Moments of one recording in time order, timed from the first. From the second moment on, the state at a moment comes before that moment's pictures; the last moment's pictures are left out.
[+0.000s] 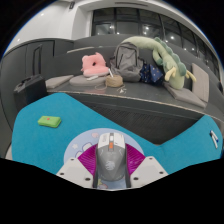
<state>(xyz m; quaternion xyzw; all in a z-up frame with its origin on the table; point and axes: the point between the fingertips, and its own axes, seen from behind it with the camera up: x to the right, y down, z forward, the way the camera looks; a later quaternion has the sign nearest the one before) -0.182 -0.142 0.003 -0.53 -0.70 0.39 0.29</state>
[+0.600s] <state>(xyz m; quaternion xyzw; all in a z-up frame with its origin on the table) -0.017 -0.073 0.137 -0.54 -0.63 0.49 0.25</state>
